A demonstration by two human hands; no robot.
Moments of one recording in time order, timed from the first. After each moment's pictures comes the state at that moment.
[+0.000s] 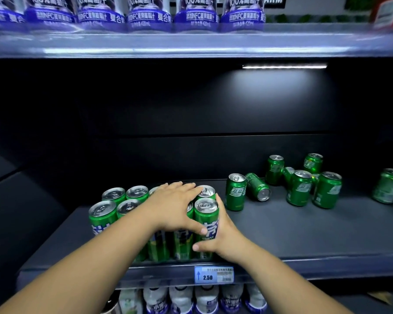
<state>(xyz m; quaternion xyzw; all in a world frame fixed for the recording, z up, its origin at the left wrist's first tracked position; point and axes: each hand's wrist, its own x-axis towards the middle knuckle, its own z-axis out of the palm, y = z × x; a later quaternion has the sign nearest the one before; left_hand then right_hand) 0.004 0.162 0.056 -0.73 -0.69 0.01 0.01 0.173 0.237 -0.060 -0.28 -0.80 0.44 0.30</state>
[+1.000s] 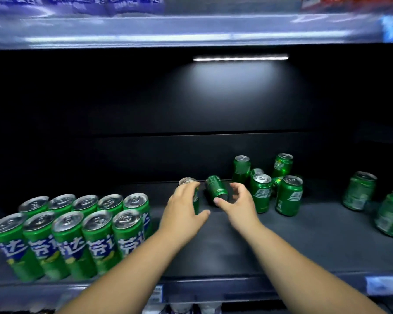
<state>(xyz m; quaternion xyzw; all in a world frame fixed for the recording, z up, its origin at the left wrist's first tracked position) 0.164 0.277 -0.009 -0.60 -0.71 -0.37 -0.02 0.310 0.385 -0.039 -0.47 -0.68 0.36 0.43</state>
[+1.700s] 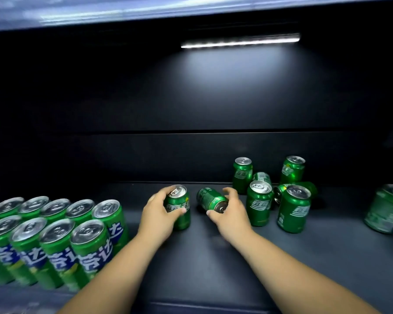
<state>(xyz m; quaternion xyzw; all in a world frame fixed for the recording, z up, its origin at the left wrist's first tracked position) 0.143 0.328 -0.040 -0.44 -0.74 -0.49 -0.09 0.313 0.439 -0.062 -0.47 -0.74 0.35 0.34</state>
